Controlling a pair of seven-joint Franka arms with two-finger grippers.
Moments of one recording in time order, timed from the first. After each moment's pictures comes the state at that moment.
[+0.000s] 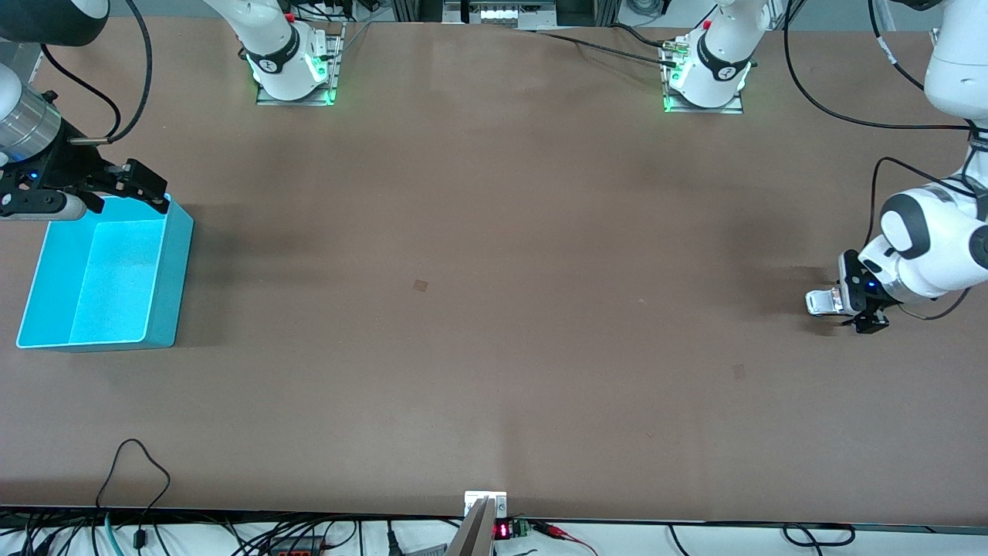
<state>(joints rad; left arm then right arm) 0.42 0.59 -0.06 -1.87 0.09 2.40 1.92 0.00 -0.03 0.04 -1.76 -0.02 1.77 0.04</state>
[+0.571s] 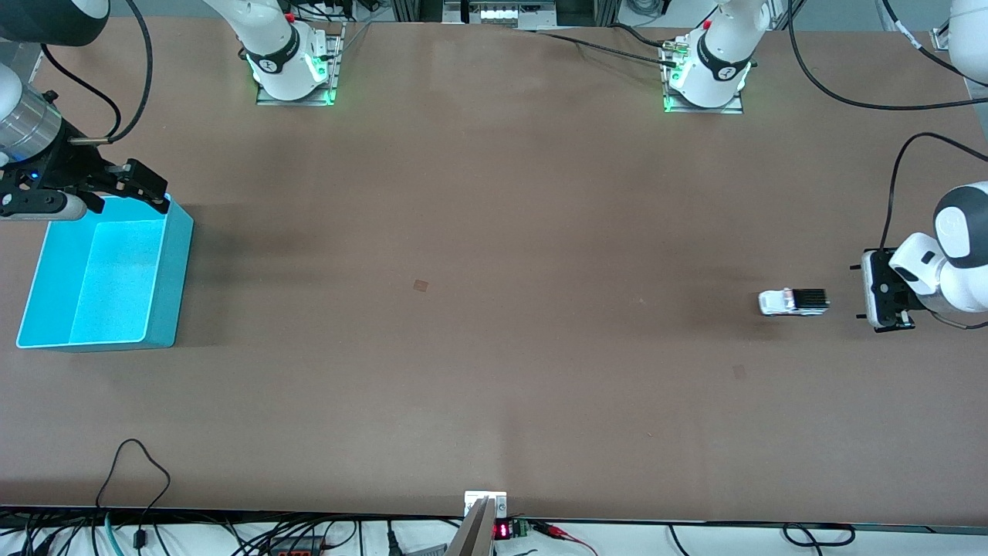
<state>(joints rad) 0.31 0.50 -0.10 -1.61 0.09 1.83 1.60 0.00 -0.03 0.04 -1.76 -0.02 1.77 0.04</state>
